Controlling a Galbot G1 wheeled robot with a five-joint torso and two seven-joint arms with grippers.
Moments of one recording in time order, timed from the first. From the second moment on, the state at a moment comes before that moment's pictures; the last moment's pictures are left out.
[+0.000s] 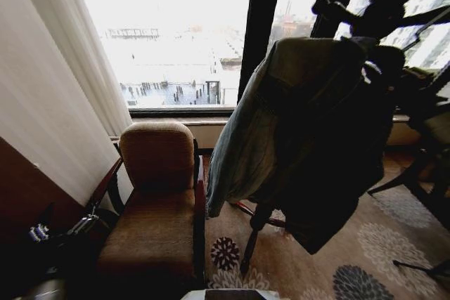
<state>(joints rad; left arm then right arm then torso) 2.09 -1.32 -1.03 -2.27 -0.49 -0.43 -0.06 -1.35 0.48 1.22 2.16 0.75 -0.21 -0.04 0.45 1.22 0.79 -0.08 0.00</state>
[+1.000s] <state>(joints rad) 2.09 -1.32 -1.03 -2.27 -0.49 -0.43 -0.06 -1.45 0.50 1.33 2.30 0.71 -0.24 -0.01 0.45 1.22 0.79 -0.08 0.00</state>
